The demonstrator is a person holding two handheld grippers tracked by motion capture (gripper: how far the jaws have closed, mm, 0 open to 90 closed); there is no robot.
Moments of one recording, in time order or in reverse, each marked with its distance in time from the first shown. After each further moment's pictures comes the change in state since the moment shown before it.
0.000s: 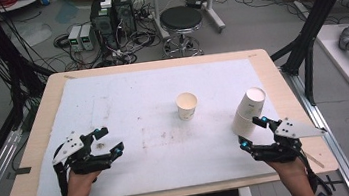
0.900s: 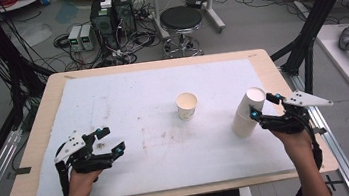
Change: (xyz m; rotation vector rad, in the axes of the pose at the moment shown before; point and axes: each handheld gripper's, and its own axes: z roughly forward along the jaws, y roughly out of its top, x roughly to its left) left arm 0.002 -0.002 0.004 0.012 -0.013 -0.010; right arm -0.060 0.029 0.012 0.040 -0.162 0.066
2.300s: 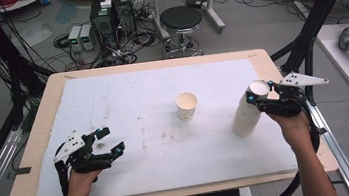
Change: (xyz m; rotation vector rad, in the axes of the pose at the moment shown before) left arm 0.001 0.000 -0.001 -0.001 -0.007 -0.010; right arm -0.009 0.041 0.014 0.023 0.047 -0.007
